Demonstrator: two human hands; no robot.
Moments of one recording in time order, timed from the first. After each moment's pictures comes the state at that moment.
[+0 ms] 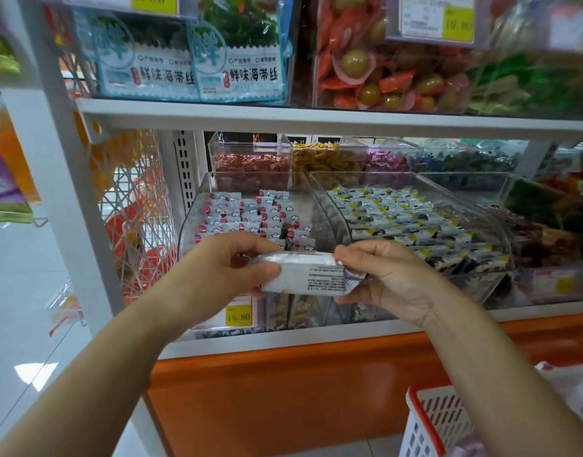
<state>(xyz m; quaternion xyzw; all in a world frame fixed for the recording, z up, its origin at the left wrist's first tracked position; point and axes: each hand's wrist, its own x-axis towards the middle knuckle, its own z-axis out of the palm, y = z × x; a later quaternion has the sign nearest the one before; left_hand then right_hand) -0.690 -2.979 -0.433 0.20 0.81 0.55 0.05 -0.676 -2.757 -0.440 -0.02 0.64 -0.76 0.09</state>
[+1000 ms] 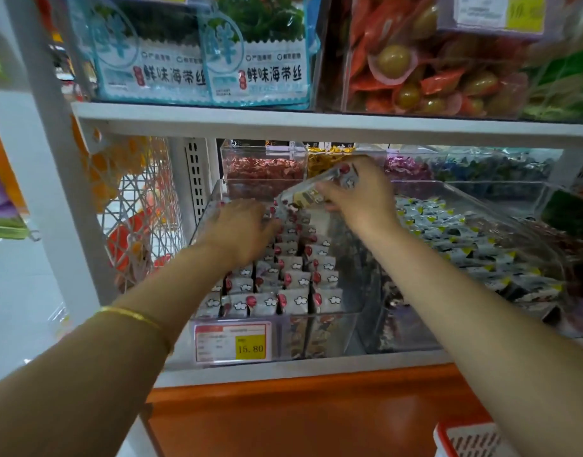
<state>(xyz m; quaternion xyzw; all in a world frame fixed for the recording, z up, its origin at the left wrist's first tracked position) -0.813 -2.964 -0.436 0.16 0.97 0.15 -0.12 -0.787 -2.793 -0.405 -0.05 0.82 -0.50 -0.28</state>
